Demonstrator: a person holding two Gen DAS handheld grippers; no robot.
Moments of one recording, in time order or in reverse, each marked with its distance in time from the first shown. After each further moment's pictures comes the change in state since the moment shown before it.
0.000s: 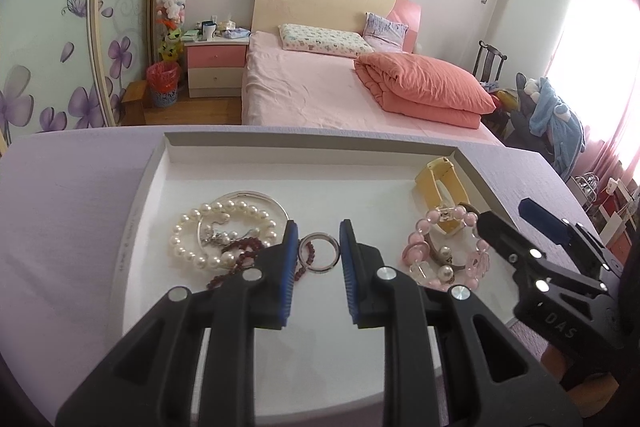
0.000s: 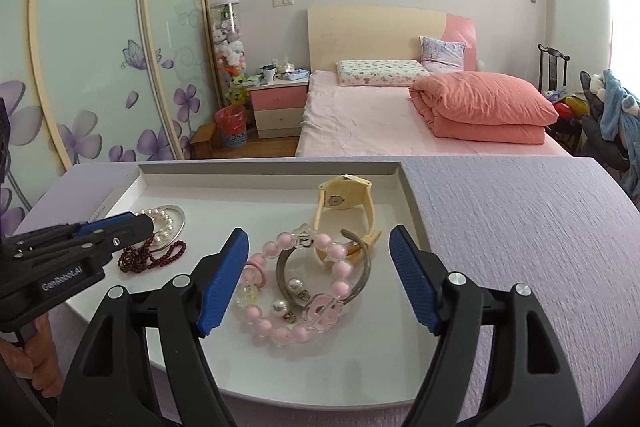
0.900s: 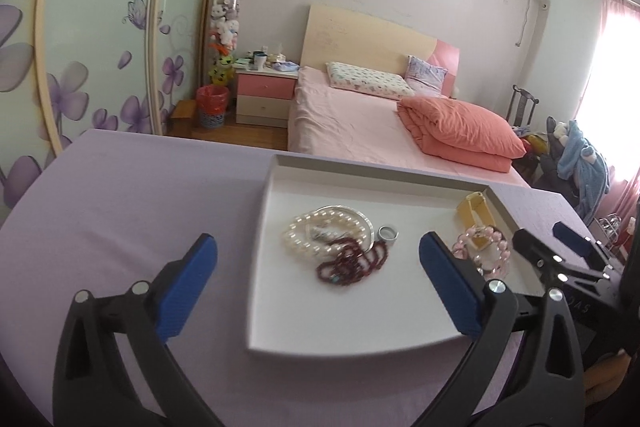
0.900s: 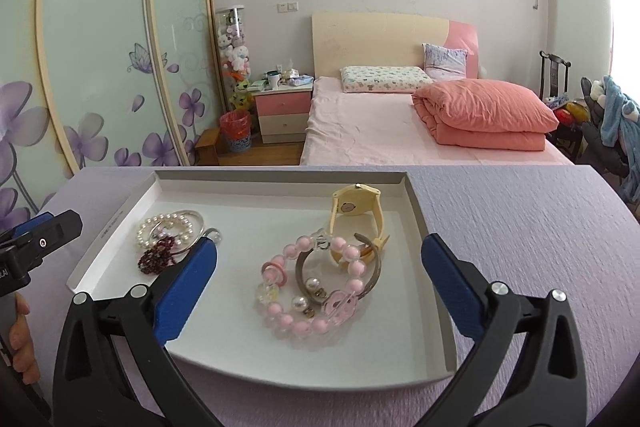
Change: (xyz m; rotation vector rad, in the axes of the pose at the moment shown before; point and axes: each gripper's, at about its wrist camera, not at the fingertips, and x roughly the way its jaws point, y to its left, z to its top) left arm -0.086 0.051 -0.020 -0.089 -0.152 0.138; right arm -0.026 0.018 0.000 -0.034 -0.031 0.008
